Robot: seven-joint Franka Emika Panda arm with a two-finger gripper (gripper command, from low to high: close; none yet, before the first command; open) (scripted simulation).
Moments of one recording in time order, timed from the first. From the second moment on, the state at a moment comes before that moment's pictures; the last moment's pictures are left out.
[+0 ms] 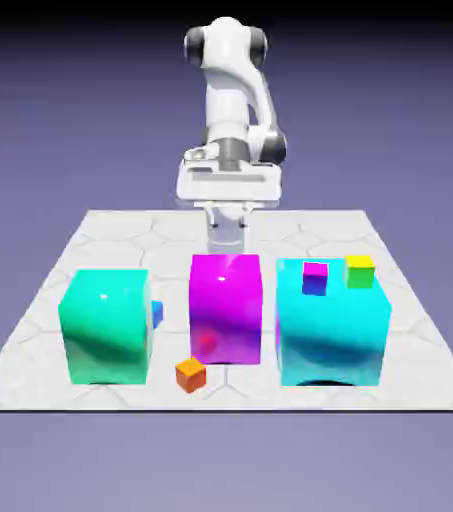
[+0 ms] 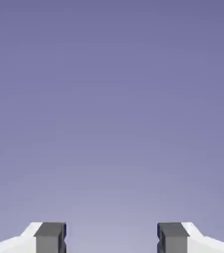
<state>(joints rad) 0.02 -0.59 -0.04 -2.80 -0.01 3.01 0.70</state>
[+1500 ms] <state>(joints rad) 0.39 -1.53 -1.67 -2.30 -0.46 1.83 -0.74</state>
